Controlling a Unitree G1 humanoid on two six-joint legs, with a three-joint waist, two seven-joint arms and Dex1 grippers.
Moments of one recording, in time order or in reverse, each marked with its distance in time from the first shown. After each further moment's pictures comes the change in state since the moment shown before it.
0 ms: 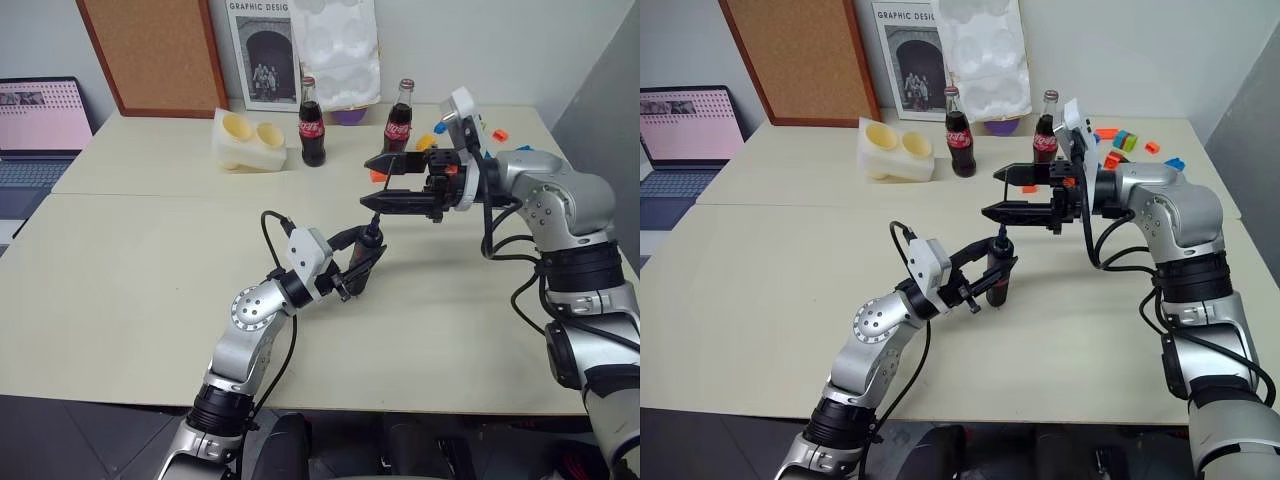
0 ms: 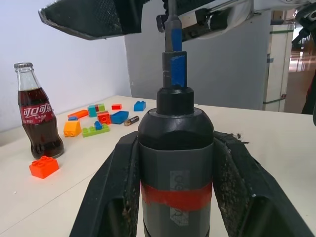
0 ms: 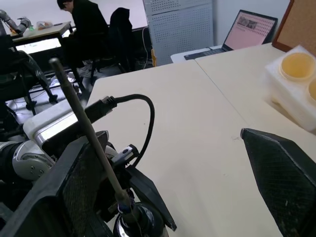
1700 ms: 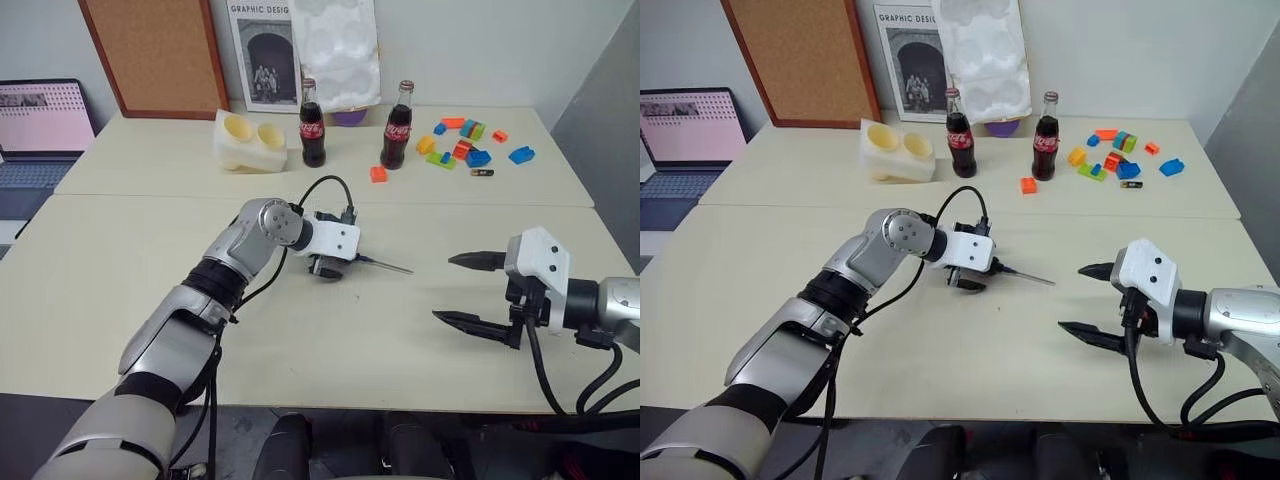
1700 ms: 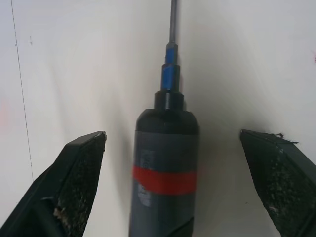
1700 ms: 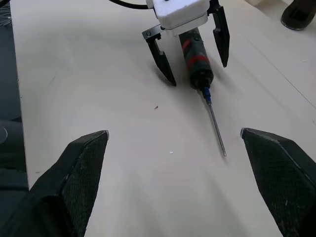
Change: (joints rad) left arm -0.681 0.231 -0.304 0.727 0.579 -0.113 -0.438; right arm 0.871 -0.430 -0.350 -0.909 0.083 0.083 -0.329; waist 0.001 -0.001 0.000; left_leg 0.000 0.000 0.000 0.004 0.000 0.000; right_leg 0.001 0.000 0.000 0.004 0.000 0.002
